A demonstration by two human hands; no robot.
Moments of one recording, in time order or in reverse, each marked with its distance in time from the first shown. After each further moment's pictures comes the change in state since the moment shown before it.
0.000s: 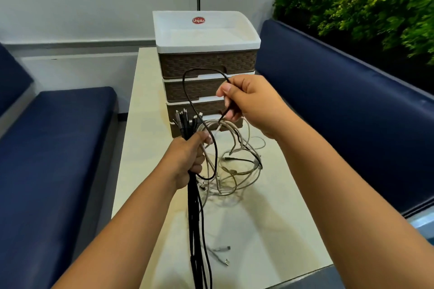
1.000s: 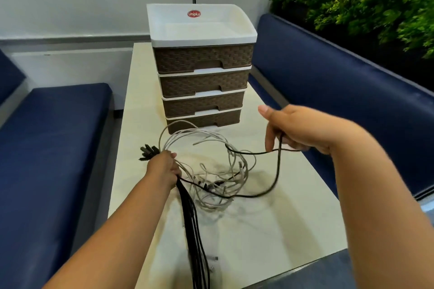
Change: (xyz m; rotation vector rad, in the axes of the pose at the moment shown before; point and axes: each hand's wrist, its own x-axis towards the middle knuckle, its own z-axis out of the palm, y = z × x) left_hand 0.057 -0.057 -0.047 -0.435 0.447 -0.336; right_hand -0.051 0.017 -0.061 -0.416 -0.262 0.495
